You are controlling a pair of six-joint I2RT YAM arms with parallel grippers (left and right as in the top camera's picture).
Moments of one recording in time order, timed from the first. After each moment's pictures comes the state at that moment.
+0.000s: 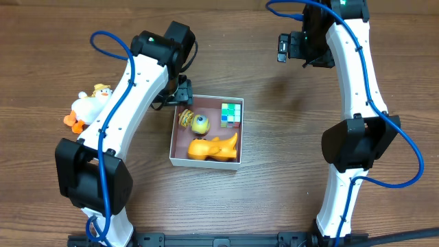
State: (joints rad) left arm -0.35 1.90 1.77 -1.40 -0.14 -0.51; right arm 0.11 2.25 2.39 -1.53 -0.06 0.18
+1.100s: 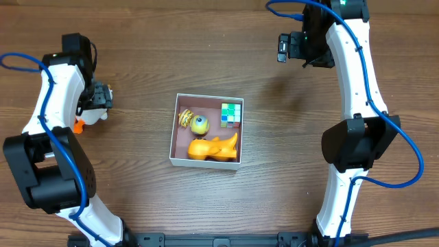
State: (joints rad) left arm 0.19 1.90 1.48 -1.00 -0.33 -0.08; right arm 0.11 2.25 2.39 -1.53 -0.06 0.18
